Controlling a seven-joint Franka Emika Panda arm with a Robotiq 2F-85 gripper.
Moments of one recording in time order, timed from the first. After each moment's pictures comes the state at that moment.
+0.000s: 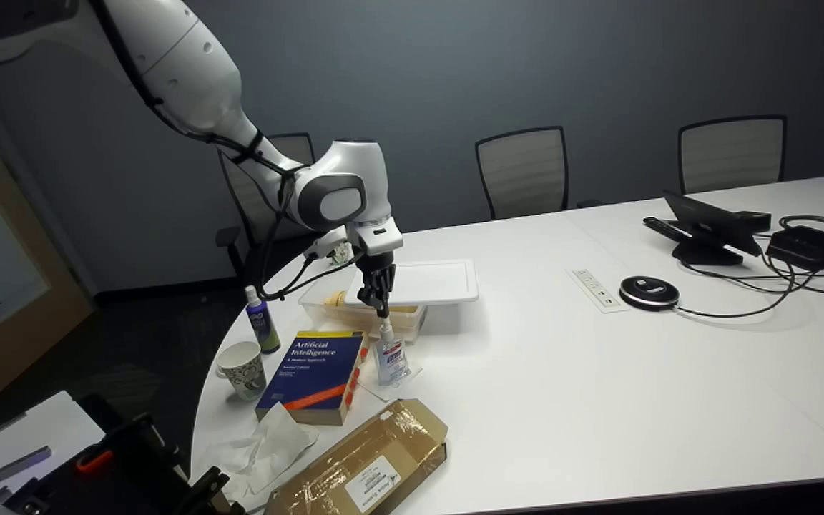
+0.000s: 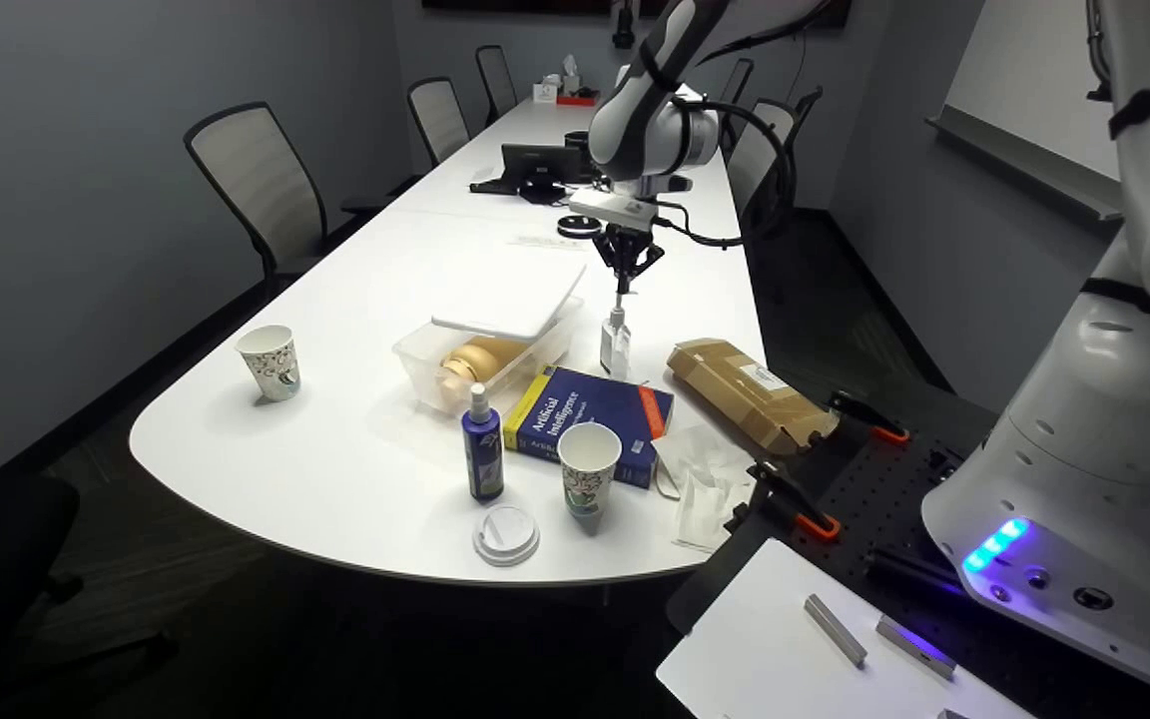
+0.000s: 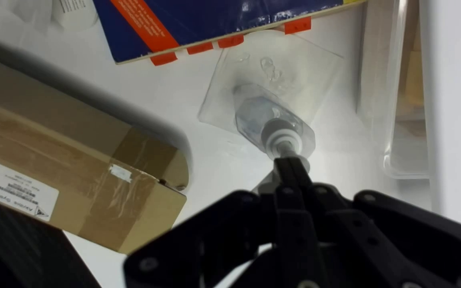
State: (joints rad) arm -0.01 0.56 -0.17 -2.00 0.14 2.57 1.06
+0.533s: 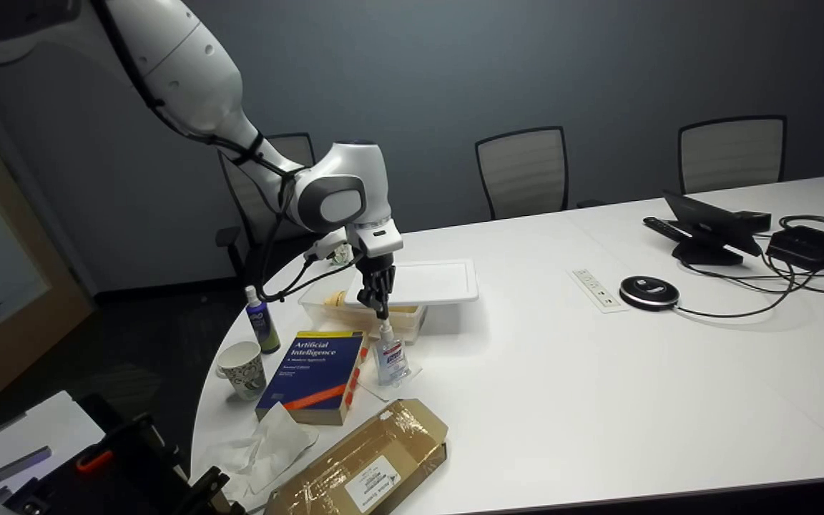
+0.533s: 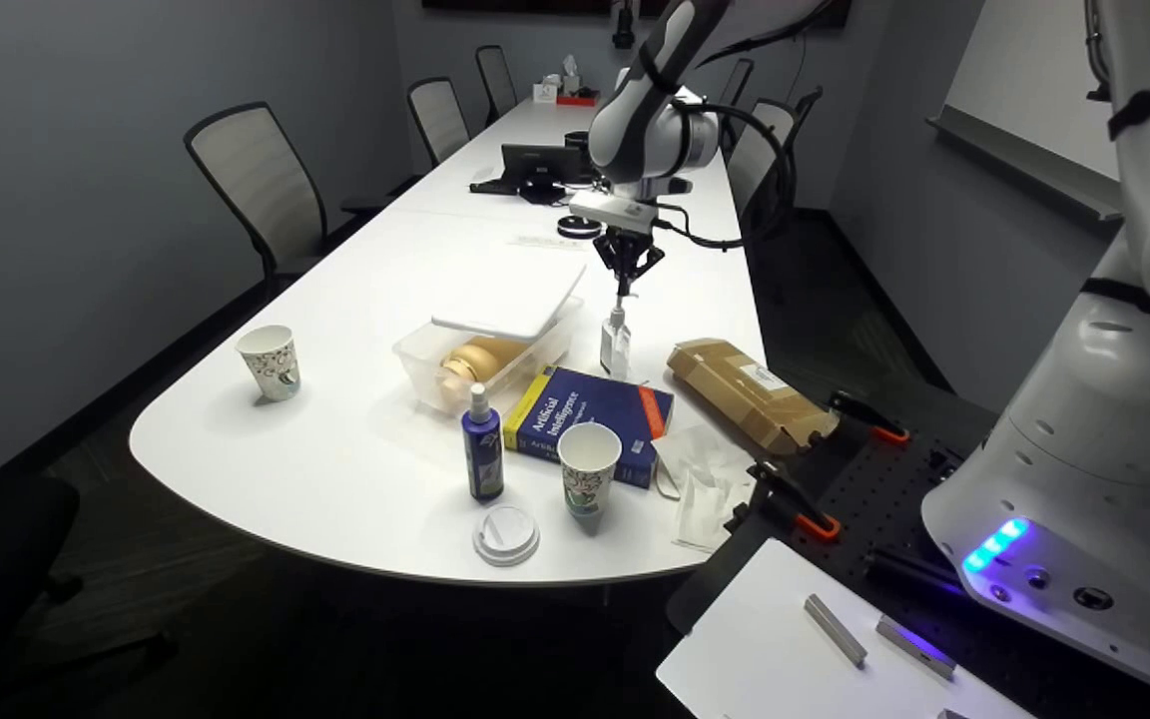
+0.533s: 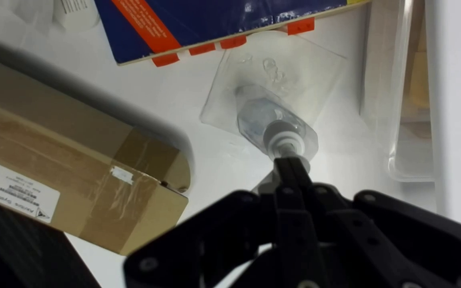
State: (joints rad) arm -0.01 0.57 -0.17 -2.00 0.14 2.57 1.06
